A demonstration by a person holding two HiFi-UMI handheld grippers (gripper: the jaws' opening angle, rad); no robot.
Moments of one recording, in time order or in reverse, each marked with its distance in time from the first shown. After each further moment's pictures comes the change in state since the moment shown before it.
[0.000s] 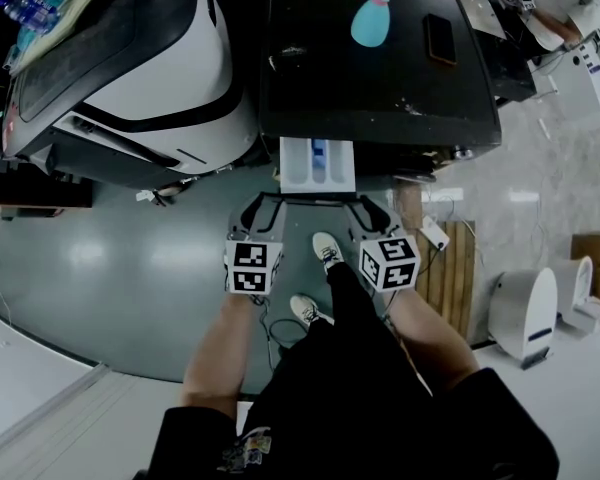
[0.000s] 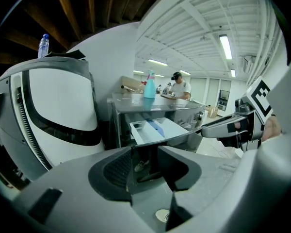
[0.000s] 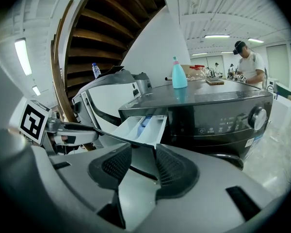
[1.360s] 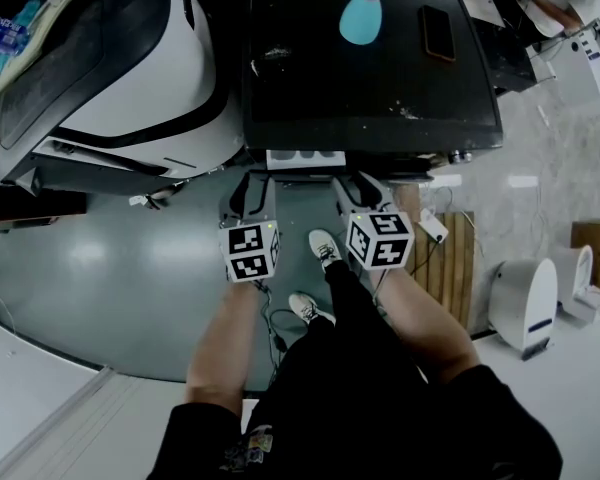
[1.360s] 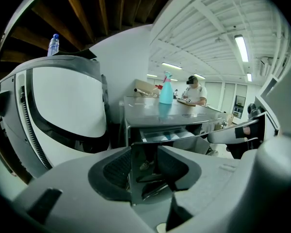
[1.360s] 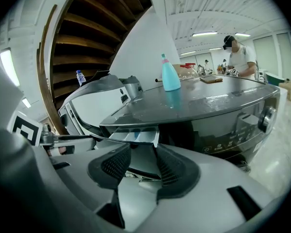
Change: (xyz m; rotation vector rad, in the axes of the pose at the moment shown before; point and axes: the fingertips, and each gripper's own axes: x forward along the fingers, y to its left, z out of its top) left arm 0.059 0.034 0.034 -0.093 -0.037 0.144; right arm 0.057 -0.034 0.044 0.119 -0.027 -0.055
